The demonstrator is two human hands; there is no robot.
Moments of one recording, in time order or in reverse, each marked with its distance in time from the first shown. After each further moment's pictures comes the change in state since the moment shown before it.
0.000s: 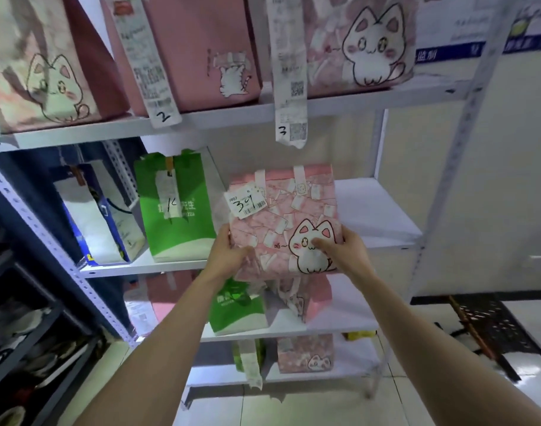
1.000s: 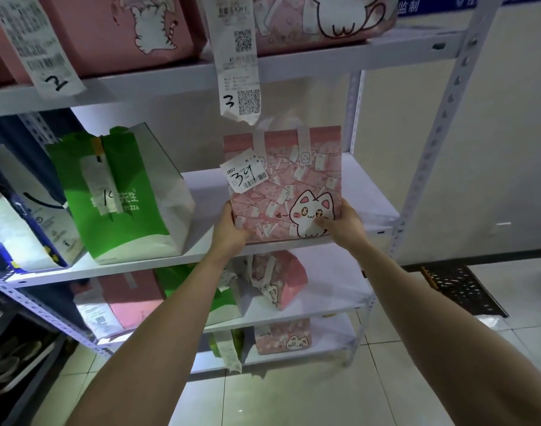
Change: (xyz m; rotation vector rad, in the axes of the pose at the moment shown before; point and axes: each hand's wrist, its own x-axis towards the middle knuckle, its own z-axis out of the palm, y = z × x) left_hand 0.095 -0.028 0.096 0.147 -0.035 0.109; right_hand 0.105 0.060 -0.051 -0.144 0.042 0.021
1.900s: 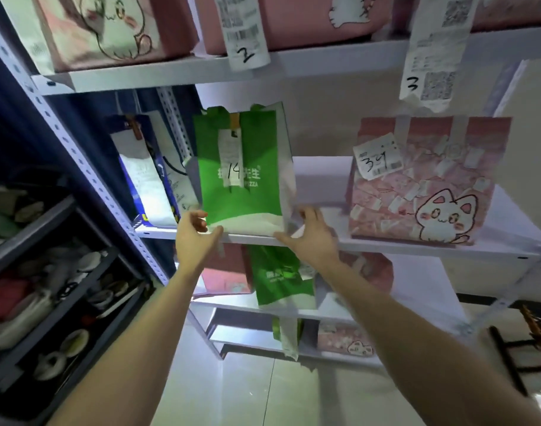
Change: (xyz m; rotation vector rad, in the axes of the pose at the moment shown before) left_hand -0.074 -0.109 -0.253 0.118 0.614 -0.071; right_hand -0.092 -0.104 0.259 -0.378 -0.233 -0.374
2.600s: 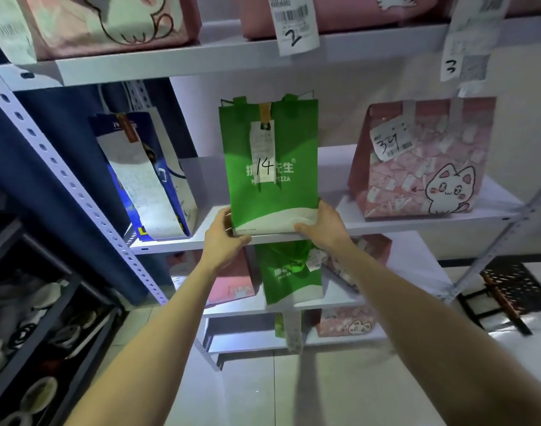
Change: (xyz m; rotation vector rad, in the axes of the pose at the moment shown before) left_hand 0.048 -0.026 0.008 -0.073 -0.563 0.130; right_hand 0.014 -0.022 0.027 -0.018 0.054 0.280
